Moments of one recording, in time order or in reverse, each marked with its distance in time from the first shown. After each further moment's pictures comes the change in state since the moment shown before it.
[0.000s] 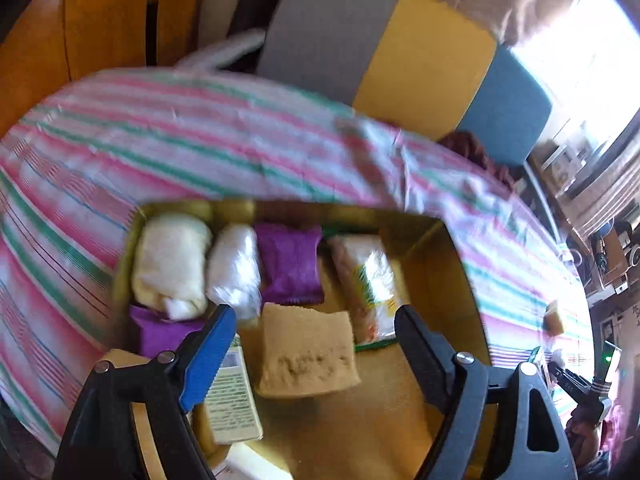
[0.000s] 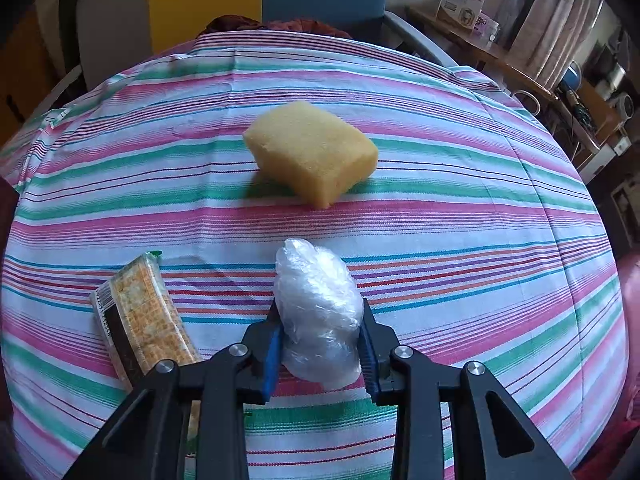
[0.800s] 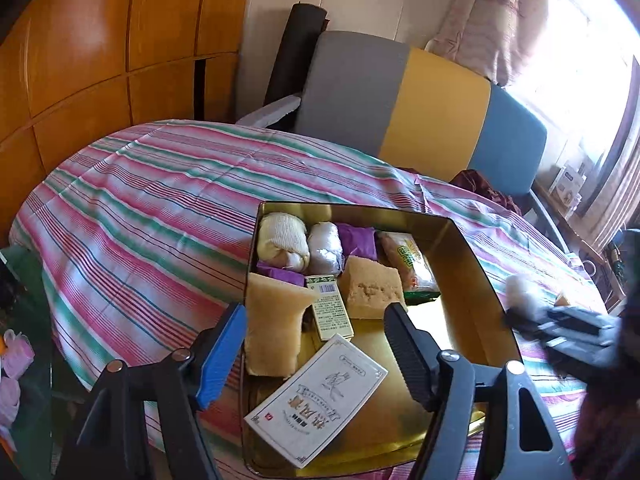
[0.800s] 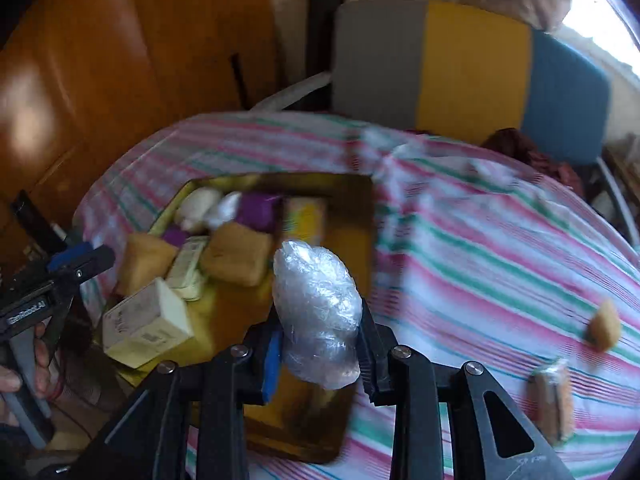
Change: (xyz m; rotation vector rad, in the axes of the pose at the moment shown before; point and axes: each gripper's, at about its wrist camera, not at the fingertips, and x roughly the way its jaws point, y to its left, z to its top) left arm -0.095 0.046 -0.080 0.012 -0.211 0.092; right arm -0.158 0.304 -0.046 -0.470 -0.197 0.512
